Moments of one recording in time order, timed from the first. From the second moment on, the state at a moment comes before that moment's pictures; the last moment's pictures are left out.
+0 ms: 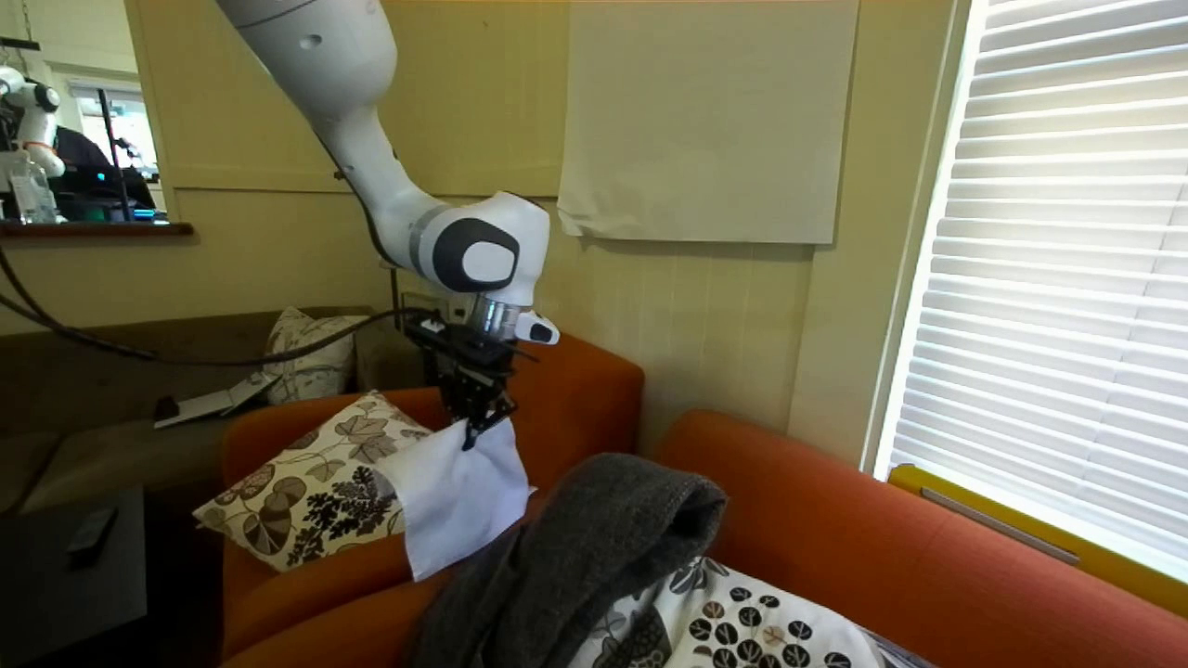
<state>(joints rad) -0.06 0.38 0.12 -2.09 0.18 2.32 -0.23</state>
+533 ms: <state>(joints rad) -0.15 0.43 -0.01 -2.01 0.25 2.32 -0.12</state>
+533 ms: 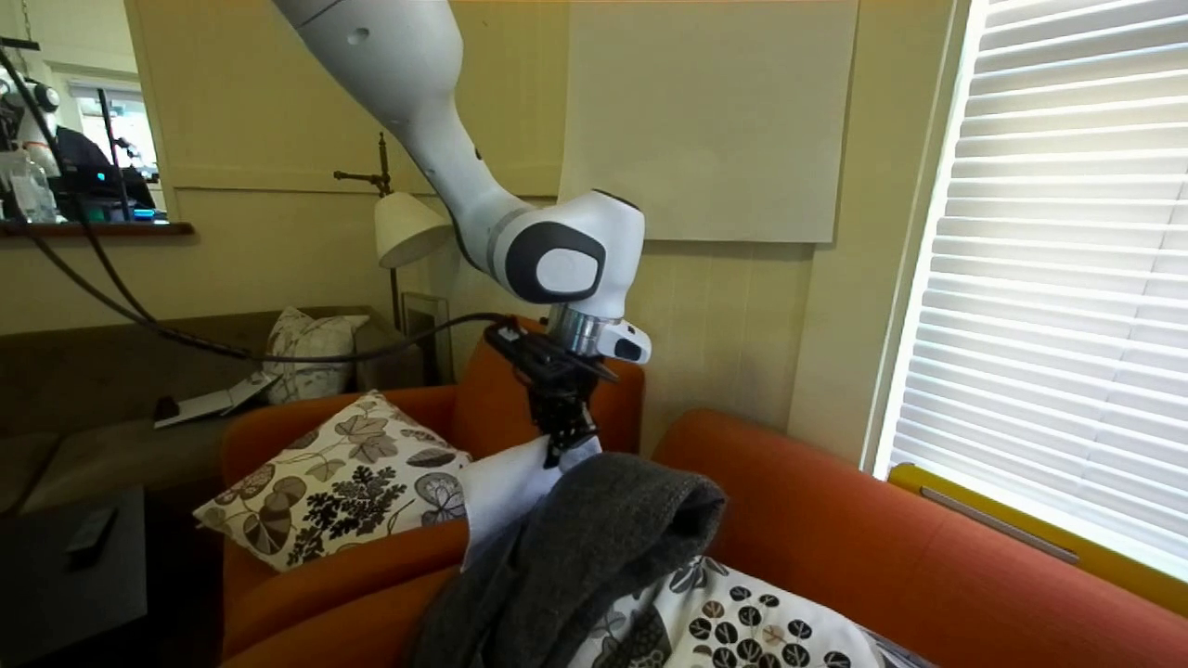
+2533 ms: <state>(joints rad) -0.01 0.38 -0.32 -2.26 -0.33 2.38 0.84</state>
